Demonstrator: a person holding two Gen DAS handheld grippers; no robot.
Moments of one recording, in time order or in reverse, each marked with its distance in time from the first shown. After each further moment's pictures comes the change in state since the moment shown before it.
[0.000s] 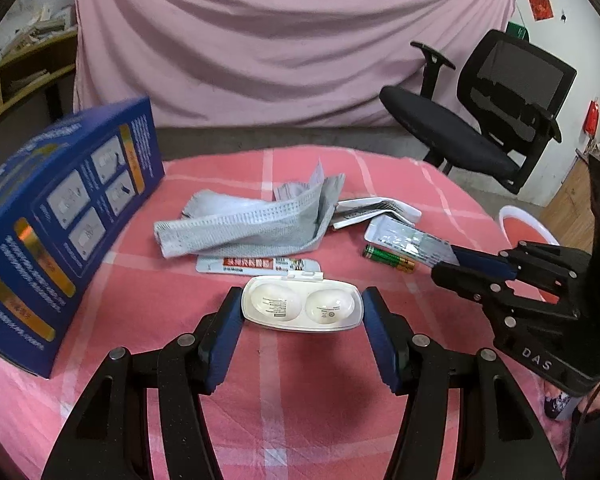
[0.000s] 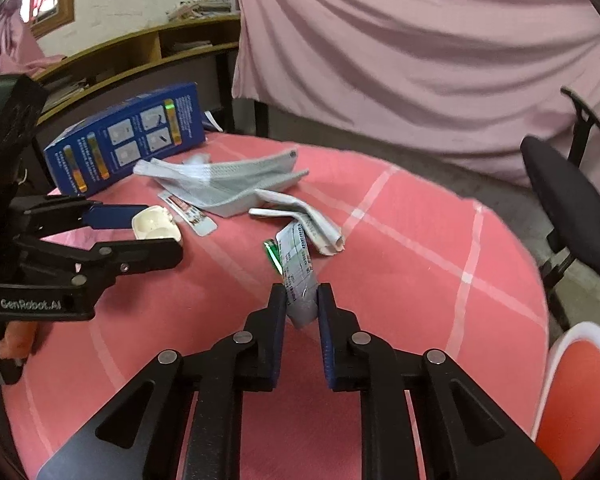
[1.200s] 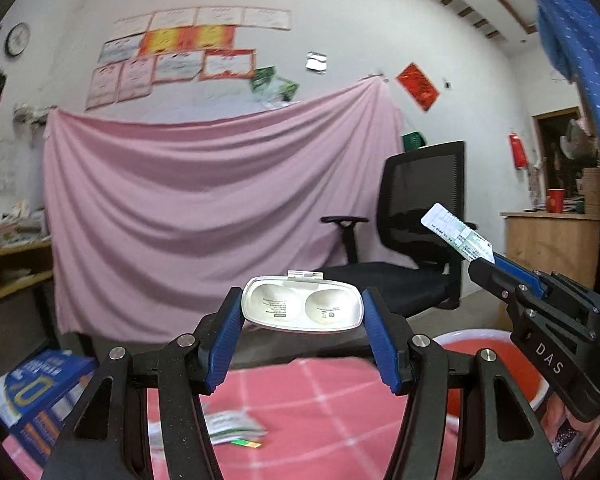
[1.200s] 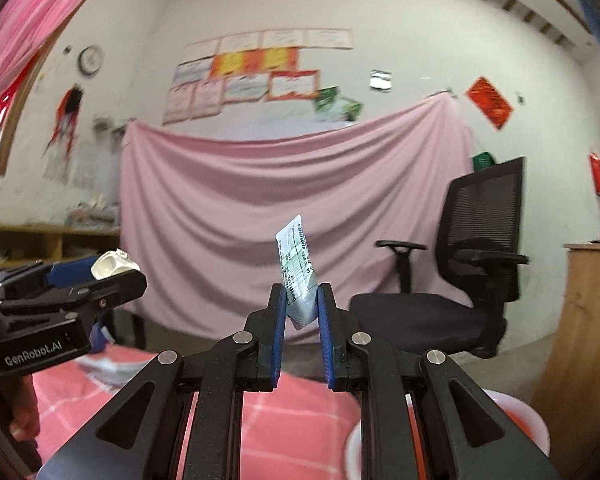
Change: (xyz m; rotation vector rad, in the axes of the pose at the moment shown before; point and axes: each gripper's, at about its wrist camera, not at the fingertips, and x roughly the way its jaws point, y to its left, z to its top) left arm -0.080 -0.172 -0.004 0.312 -0.711 -0.068; right arm -0.188 -0.053 -0.055 0.233 -0.791 -0.514
